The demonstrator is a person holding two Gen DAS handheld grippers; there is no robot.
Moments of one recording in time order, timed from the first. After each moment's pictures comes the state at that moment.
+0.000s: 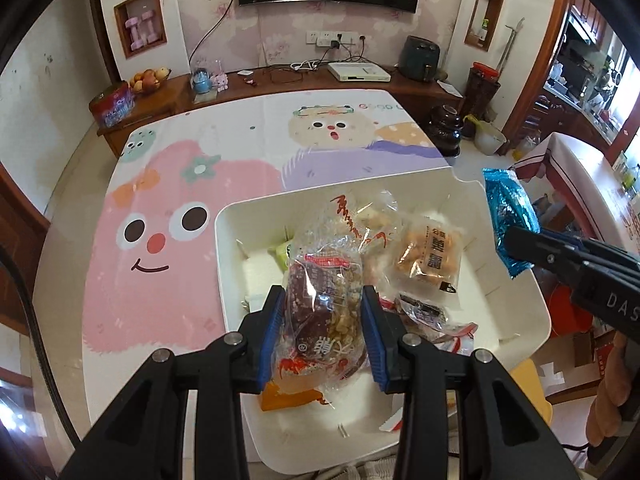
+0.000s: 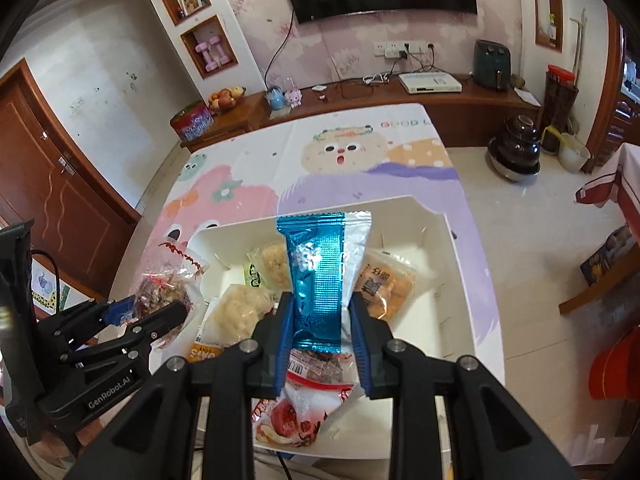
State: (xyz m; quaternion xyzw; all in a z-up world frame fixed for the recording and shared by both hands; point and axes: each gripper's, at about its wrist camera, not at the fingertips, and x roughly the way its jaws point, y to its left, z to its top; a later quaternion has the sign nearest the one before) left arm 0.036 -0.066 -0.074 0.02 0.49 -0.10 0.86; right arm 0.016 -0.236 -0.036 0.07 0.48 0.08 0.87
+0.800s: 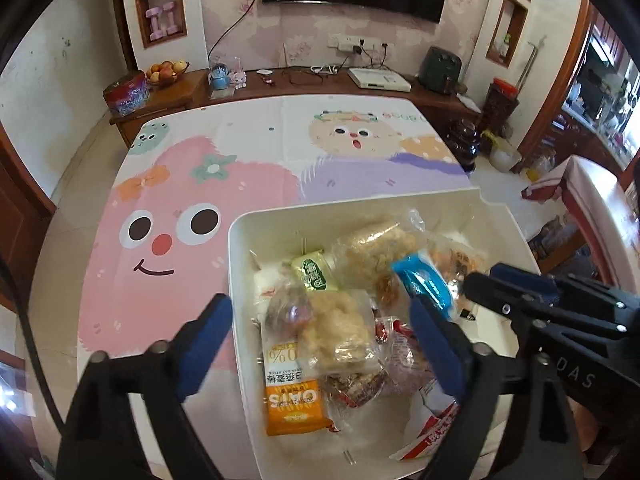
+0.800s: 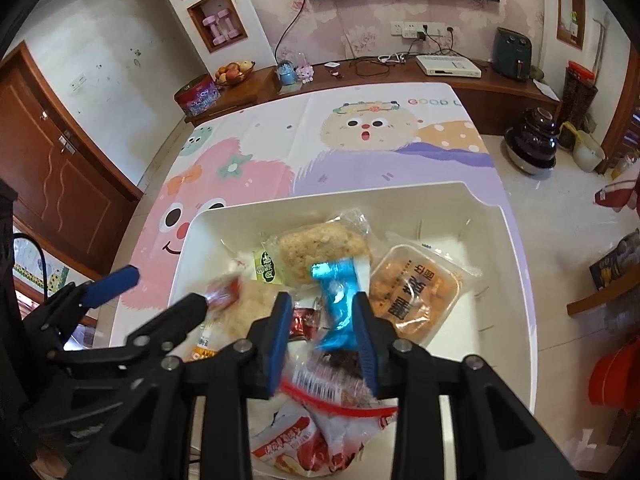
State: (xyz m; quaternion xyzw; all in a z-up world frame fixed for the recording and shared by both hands) left arm 0.059 -0.053 -0.085 -0.01 0.49 -0.07 0.87; right arm 0.042 -0.198 -0.067 0.05 0.52 0.10 0.85
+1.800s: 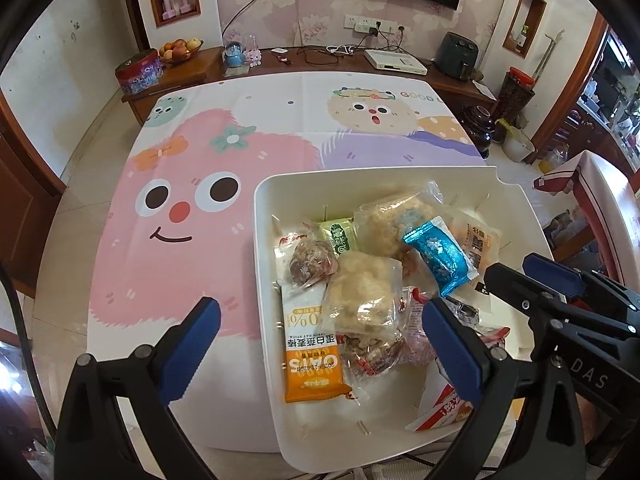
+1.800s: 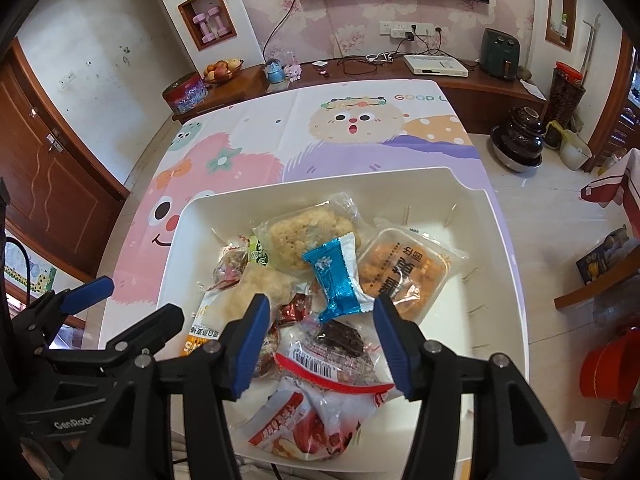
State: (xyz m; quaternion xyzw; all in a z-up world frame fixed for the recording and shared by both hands) left arm 0.043 -0.039 -0.088 0.00 0.52 -0.04 0.85; right arm 0.025 -0.195 -0.066 0.04 0.52 0.07 0.85
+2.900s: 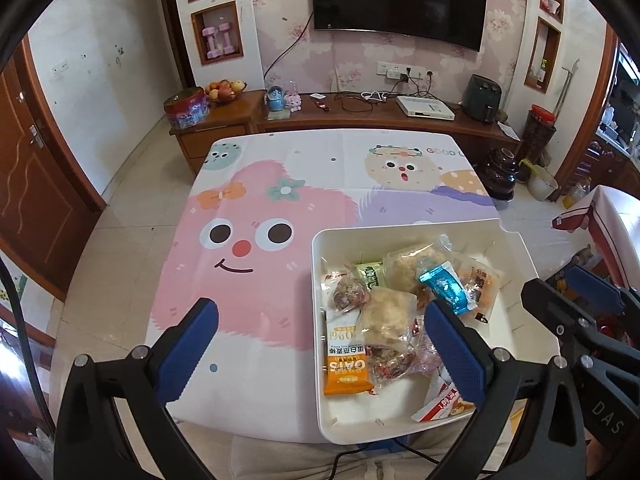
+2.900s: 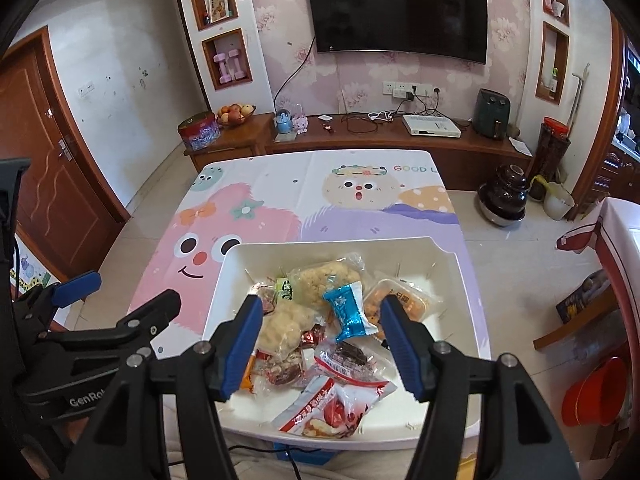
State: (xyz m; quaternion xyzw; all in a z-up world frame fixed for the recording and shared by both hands) left arm 0.006 -0.024 -0.013 0.01 0.45 0.02 0.89; right arm -0.021 -0.174 0.018 0.00 0.43 0.07 0.90
